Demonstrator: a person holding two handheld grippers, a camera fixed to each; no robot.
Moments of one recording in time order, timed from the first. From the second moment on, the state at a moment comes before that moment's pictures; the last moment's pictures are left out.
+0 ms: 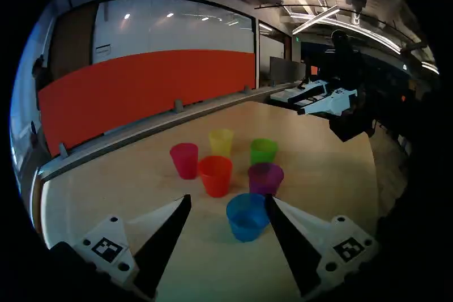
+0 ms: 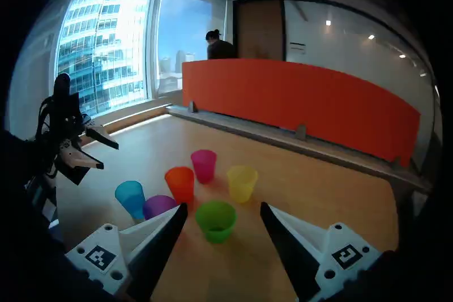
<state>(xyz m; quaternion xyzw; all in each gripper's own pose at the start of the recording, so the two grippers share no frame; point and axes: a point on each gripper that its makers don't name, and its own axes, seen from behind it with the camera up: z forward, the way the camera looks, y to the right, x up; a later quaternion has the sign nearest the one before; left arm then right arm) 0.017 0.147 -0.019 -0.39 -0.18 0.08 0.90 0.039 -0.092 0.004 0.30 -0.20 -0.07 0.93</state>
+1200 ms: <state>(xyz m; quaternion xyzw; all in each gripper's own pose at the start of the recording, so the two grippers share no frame) -0.057 0.172 -0.041 -0.43 -0.23 0.11 0.86 -0.016 -0.097 0.012 0.30 -0.24 -0.09 0.92</state>
